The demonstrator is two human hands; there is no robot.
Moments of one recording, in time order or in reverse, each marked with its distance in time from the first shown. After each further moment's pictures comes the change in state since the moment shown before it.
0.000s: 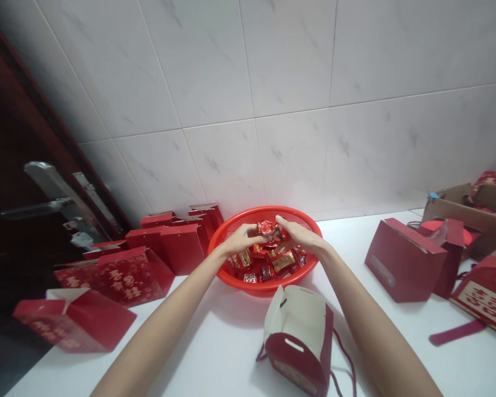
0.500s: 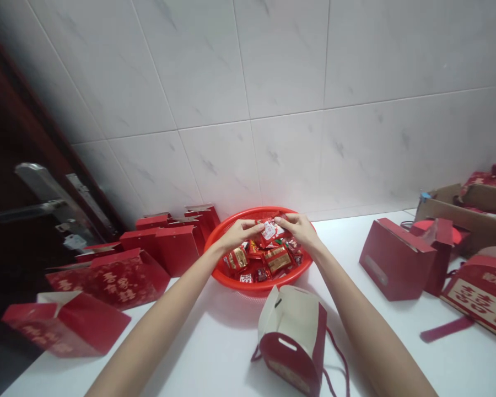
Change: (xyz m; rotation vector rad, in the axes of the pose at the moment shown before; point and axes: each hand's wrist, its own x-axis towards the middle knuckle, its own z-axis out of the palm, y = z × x) left_hand 0.008 0.005 0.000 -0.249 0.077 -0.141; right_hand 0.005 0.004 -0.005 0.100 0.294 -0.254
